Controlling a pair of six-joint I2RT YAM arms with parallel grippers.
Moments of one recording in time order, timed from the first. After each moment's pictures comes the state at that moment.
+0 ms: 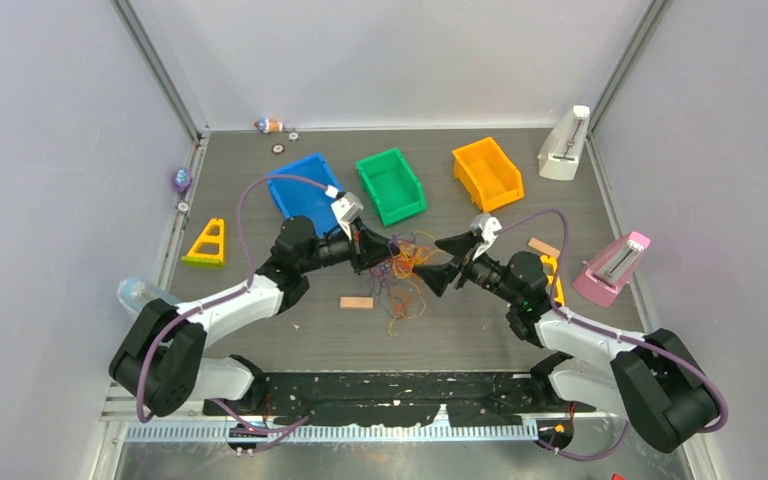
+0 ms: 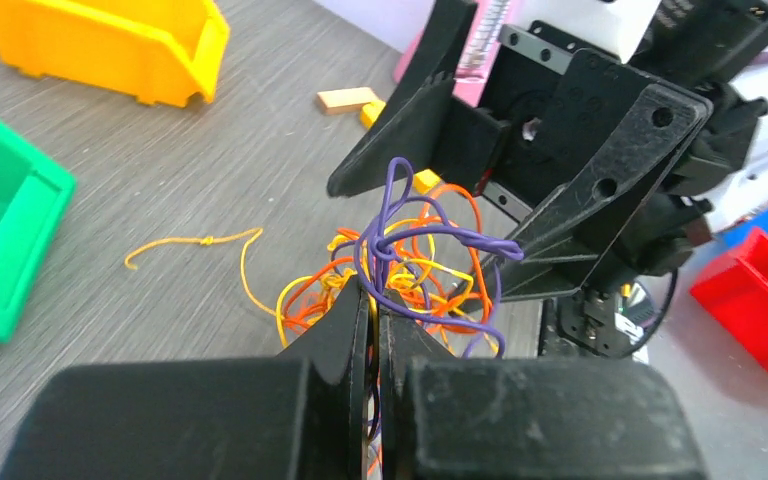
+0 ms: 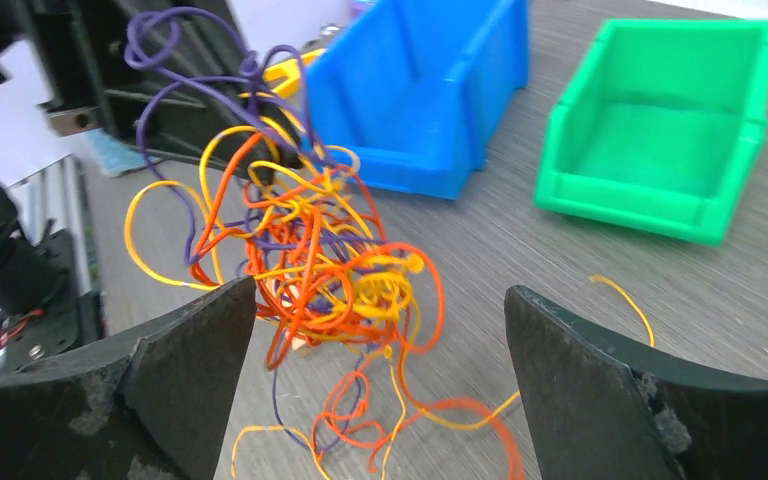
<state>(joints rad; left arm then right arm) -0.58 1.30 0.59 0.67 0.63 -0.34 0.50 1.10 0.25 0.89 -0.43 0.26</state>
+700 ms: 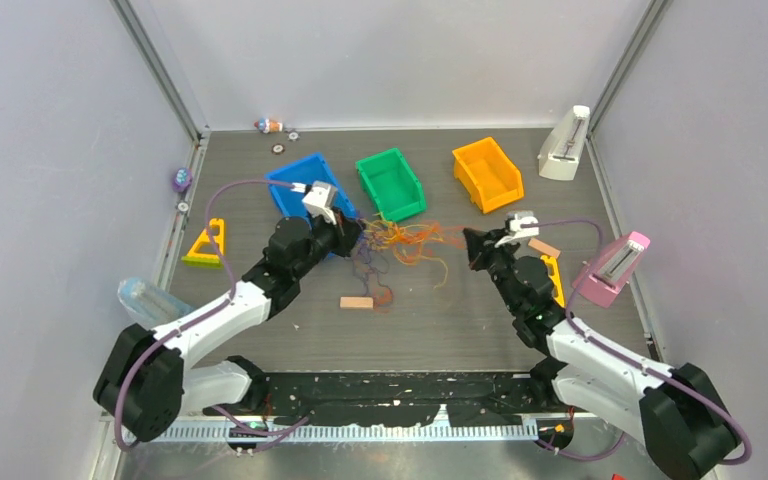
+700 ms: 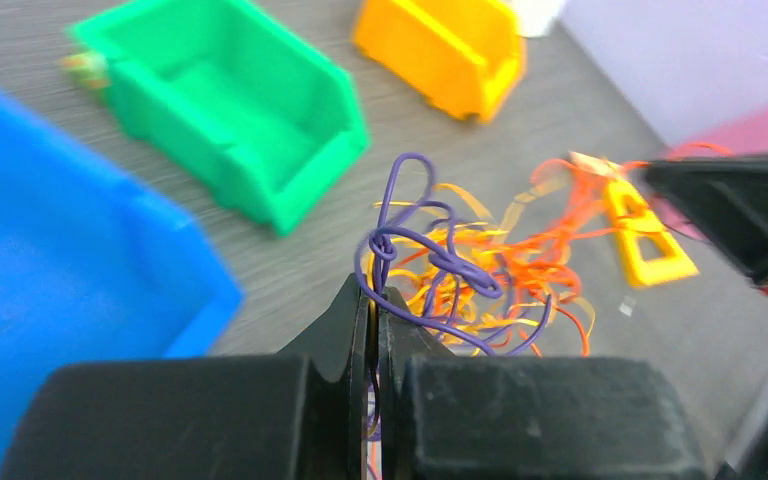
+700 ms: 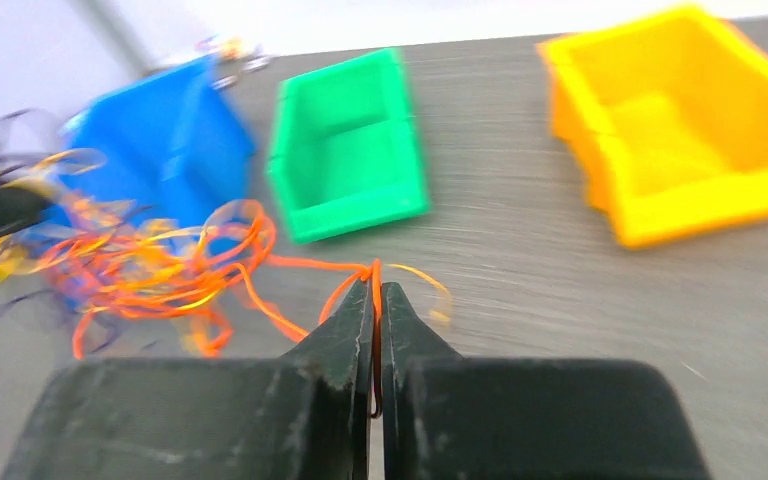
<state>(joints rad) -0.58 1.20 0.61 0.44 0.15 -0.34 0.54 0.94 0.27 0.69 0.11 0.27</state>
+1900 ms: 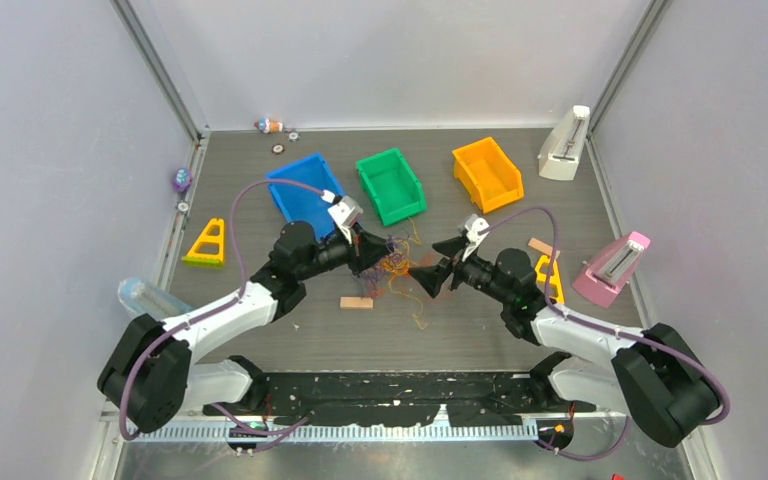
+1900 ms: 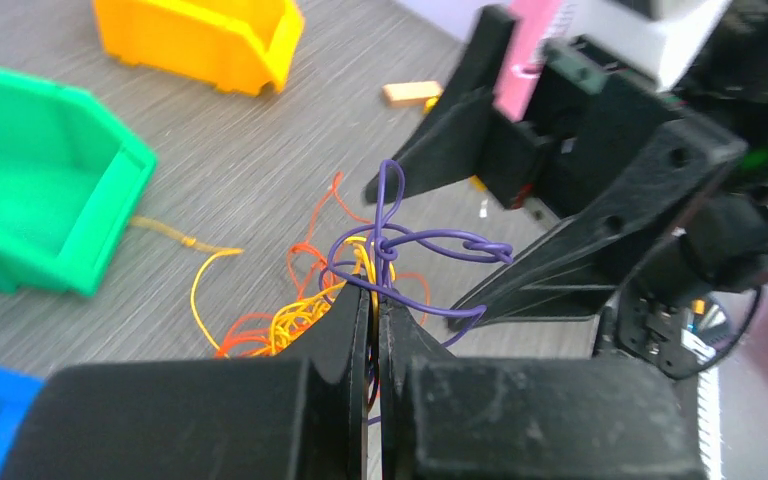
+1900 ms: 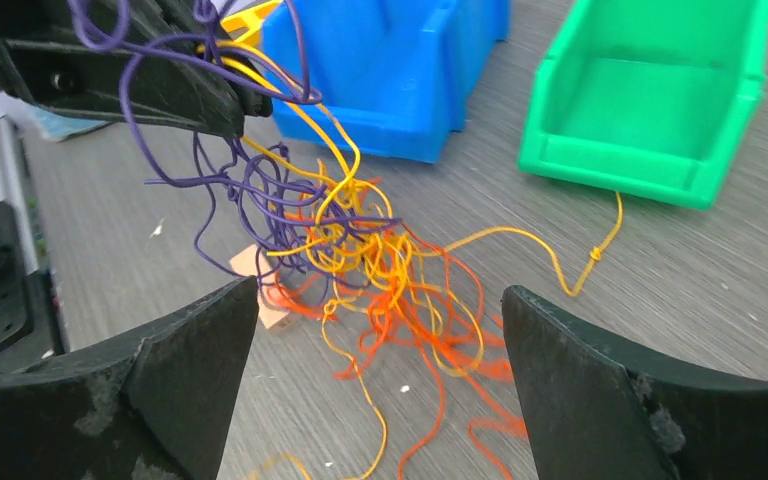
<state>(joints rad) -0.61 1.22 0.58 0.53 0.45 -0.25 0.56 1.11 0.28 0.77 -0.33 0.19</state>
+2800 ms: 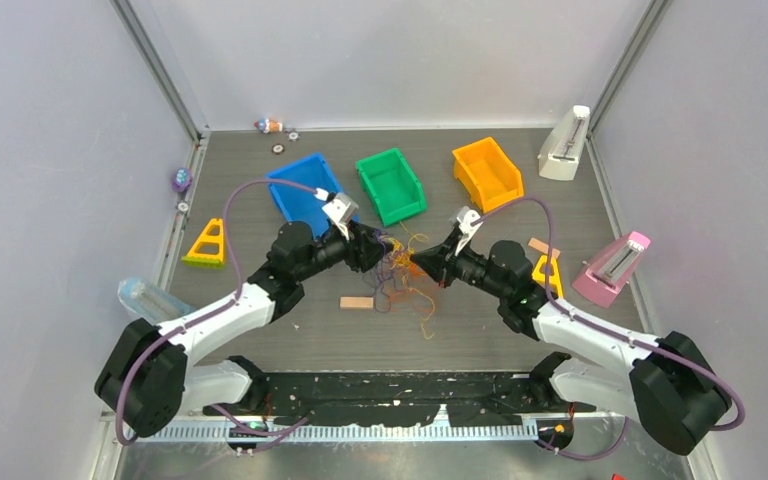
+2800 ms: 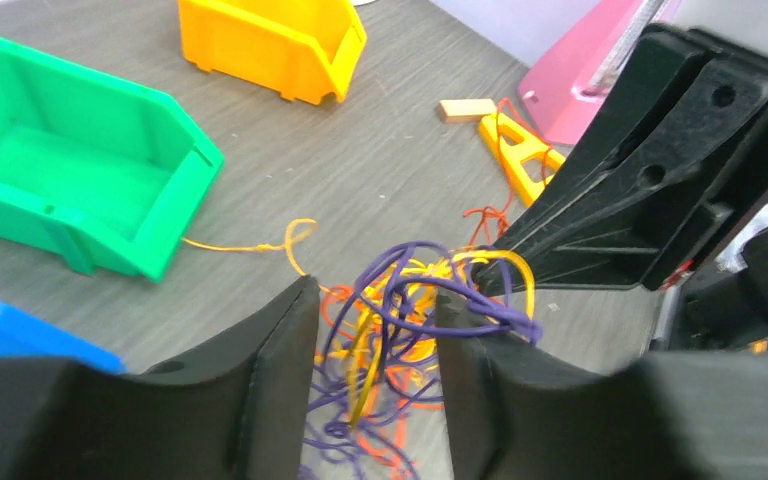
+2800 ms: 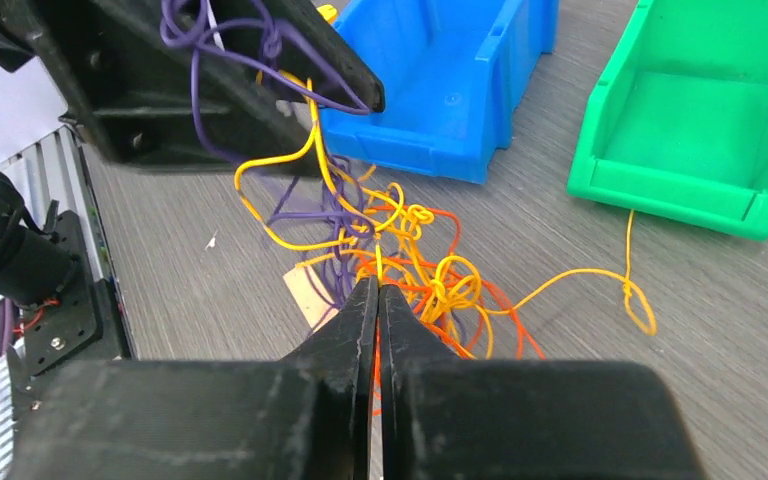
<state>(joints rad) -0.62 1.19 0.57 0.53 0.37 -0.23 0.64 1.08 0.40 0.62 -0.35 0.21</state>
